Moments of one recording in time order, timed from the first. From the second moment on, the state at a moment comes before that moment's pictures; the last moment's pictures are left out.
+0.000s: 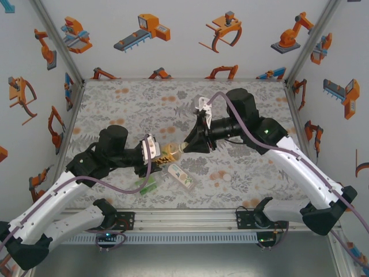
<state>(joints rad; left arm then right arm) -0.76 0.85 0.93 -0.64 0.48 0.53 0.75 1.22 1.40 -0.62 -0.83 -0.13</state>
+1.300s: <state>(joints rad) -0.76 0.93 0.83 -0.34 0.47 0.50 0.79 1.24 1.58 -0.87 -0.25 0.98</state>
